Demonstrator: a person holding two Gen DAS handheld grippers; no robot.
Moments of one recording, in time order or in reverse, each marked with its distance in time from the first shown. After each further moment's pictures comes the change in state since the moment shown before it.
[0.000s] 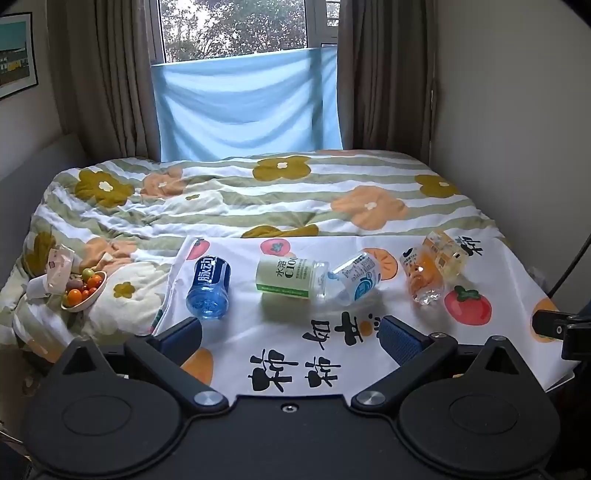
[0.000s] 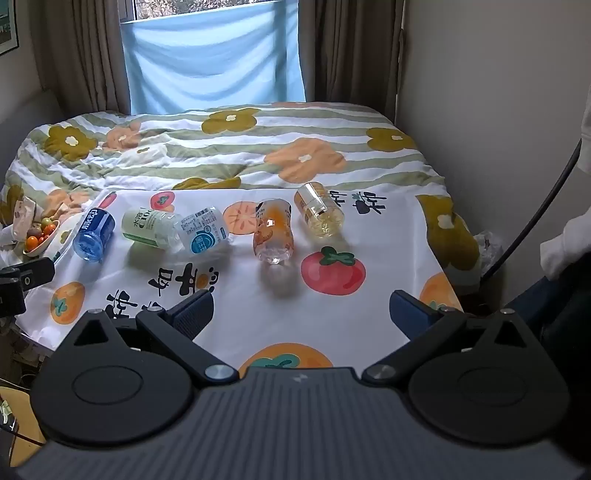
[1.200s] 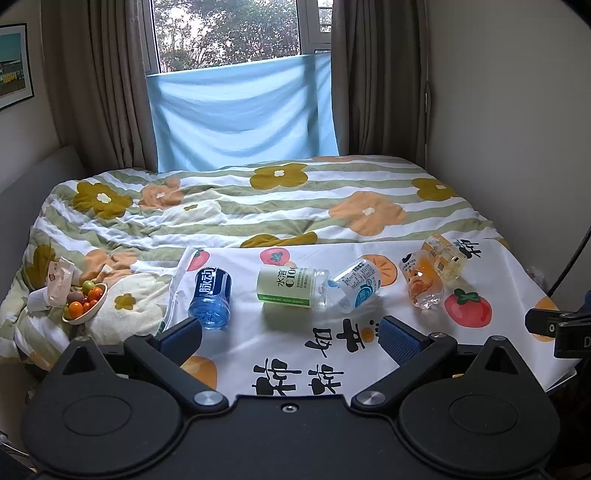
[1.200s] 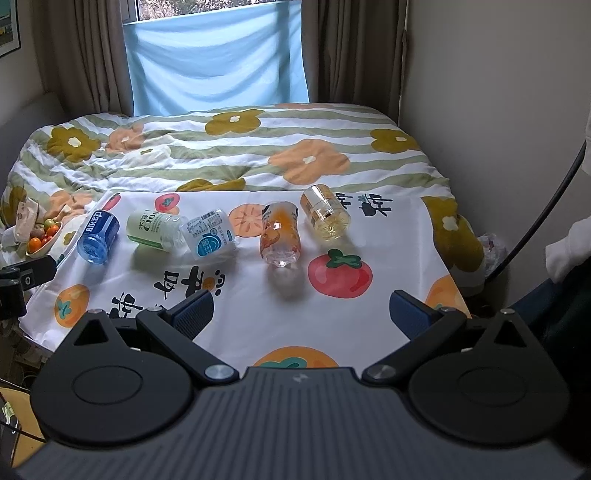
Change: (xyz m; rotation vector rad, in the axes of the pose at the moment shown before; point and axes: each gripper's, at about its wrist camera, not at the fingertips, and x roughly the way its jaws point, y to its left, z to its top) left arm -0.004 0.001 0.008 0.031 -0.016 0.003; right arm 0.001 0.007 0.003 0.007 0.000 0.019
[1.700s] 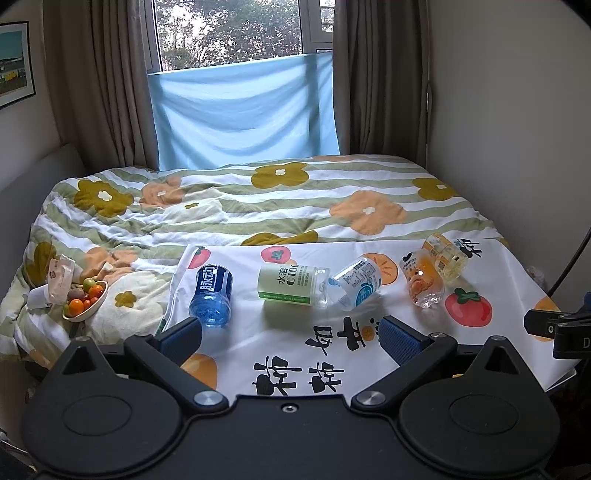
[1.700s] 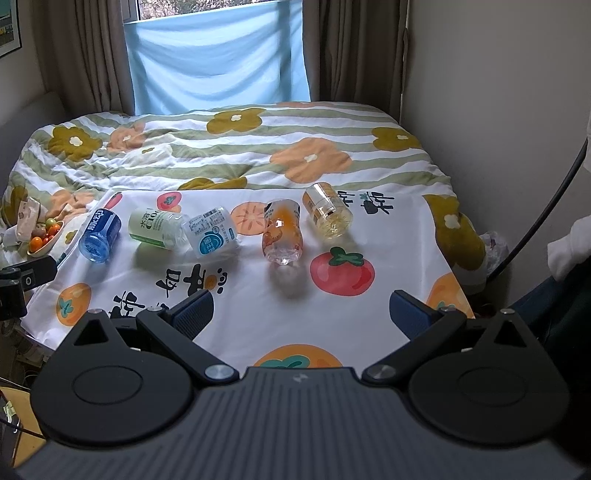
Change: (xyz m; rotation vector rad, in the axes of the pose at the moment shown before) left arm 0.001 0.000 0.001 0.000 0.003 0.001; right arm 0.000 0.001 -0.001 0.000 0.000 -0.001
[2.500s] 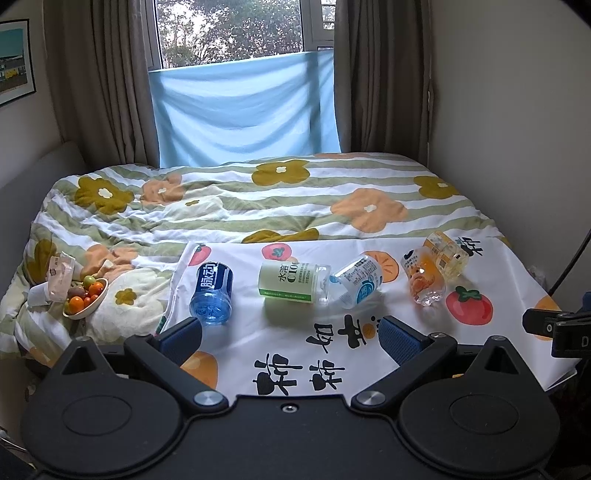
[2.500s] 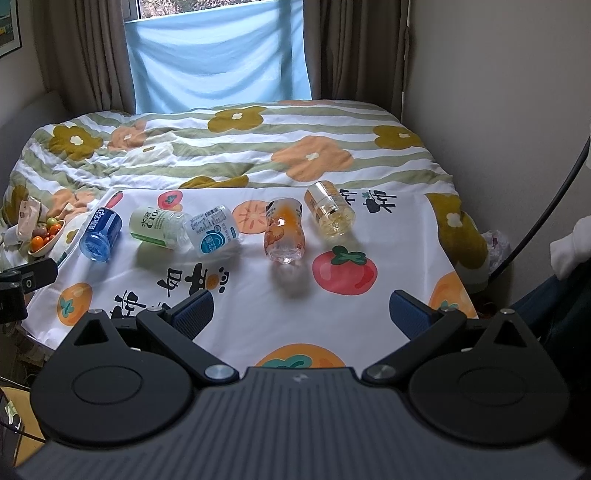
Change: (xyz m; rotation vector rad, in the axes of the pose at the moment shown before) left arm 0.003 0.002 -0.006 -0.003 0.005 0.001; right arm 0.002 0.001 0.001 0.000 0.006 0.005
